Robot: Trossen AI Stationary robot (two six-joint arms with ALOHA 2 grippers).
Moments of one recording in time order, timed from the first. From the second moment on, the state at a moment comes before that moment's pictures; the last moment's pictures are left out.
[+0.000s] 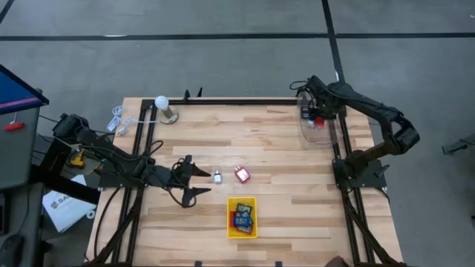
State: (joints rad) left arm -0.45 1.06 0.46 0.27 -0.46 -0.31; right arm -0.92 1.42 1.03 -1.08 0.19 0.62
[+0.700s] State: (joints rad) left arm -0.45 1.06 0.46 0.27 -0.46 -0.32; right arm -0.91 1.42 0.83 -1.01 0.10 0.59
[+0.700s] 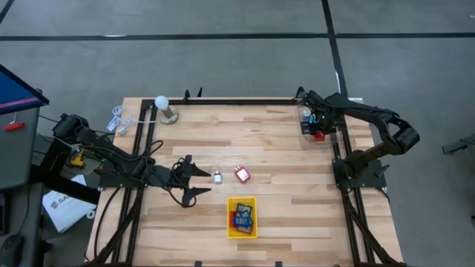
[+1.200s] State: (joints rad) left arm -0.45 1.06 0.46 0.27 -0.46 -0.32; right arm -0.90 1.41 0.82 -0.96 0.12 0.58
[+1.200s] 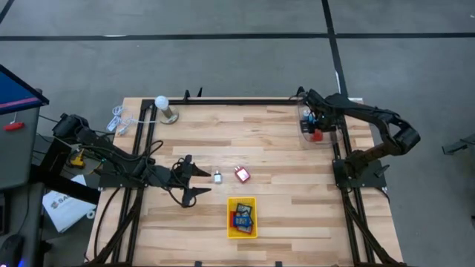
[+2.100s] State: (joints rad) left arm -0.44 1.05 0.46 0.21 -0.49 -0.36; right arm 0.01 1.20 0.84 -0.44 0.21 0.92
